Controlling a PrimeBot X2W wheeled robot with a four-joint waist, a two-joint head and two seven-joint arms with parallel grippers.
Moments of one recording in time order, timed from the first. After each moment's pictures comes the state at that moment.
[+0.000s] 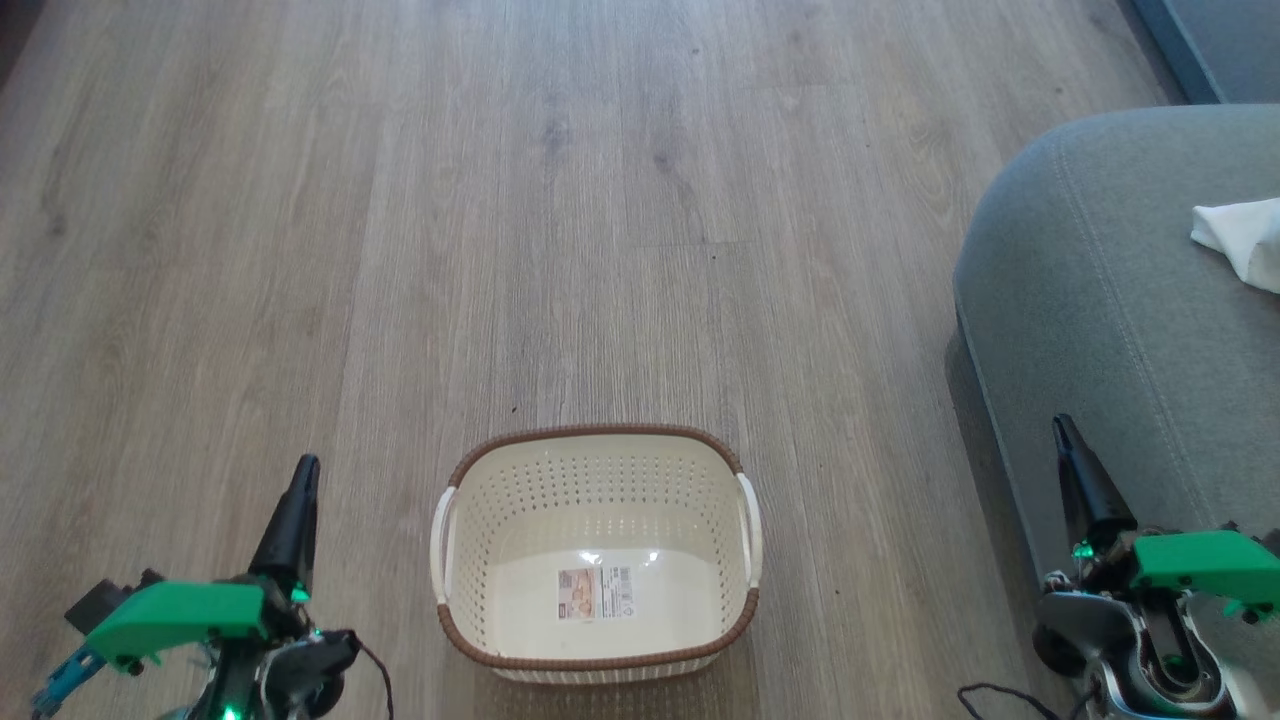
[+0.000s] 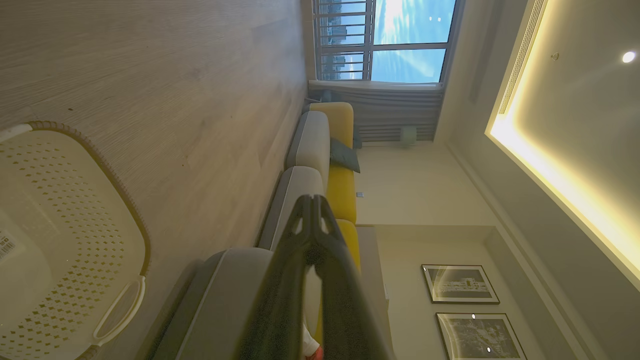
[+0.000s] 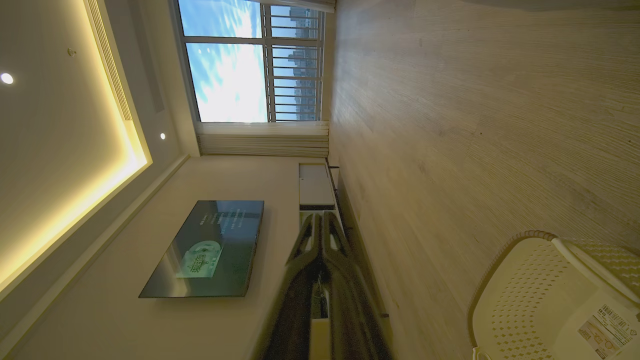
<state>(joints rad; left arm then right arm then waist) -0.06 0.04 0.08 0.28 -1.60 -0.12 0.11 -0.08 -0.05 -0.13 0.28 1.60 0.13 0.11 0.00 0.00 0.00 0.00</state>
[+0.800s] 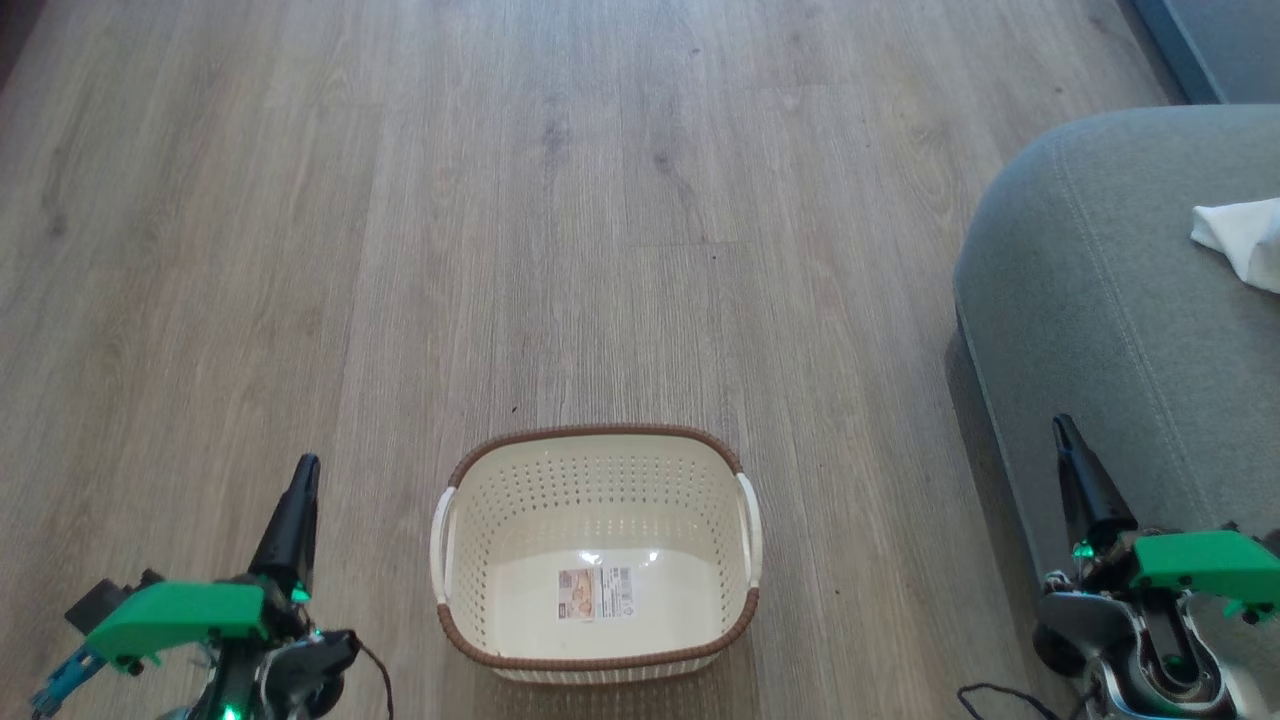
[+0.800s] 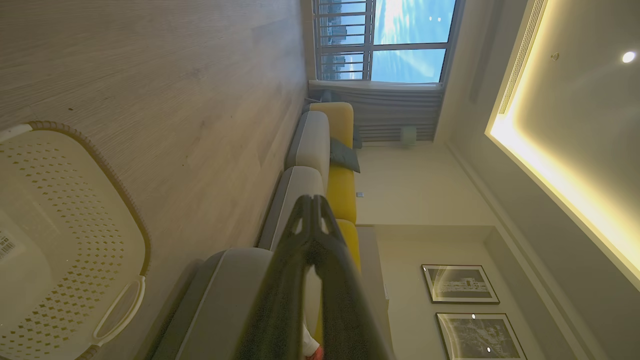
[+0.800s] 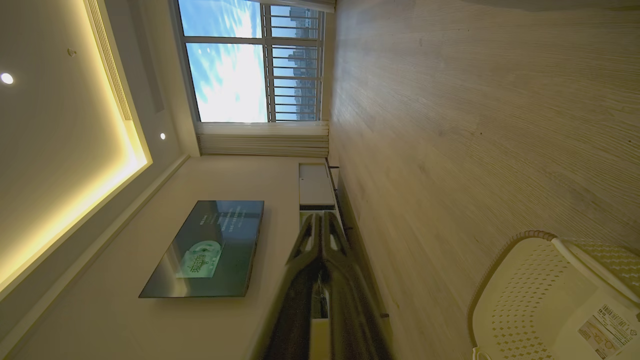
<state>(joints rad) -0.06 0.04 0.08 0.28 -1.60 -0.12 0.11 -0.08 -0.05 -0.13 0.28 1.60 0.13 0.11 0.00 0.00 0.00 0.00</state>
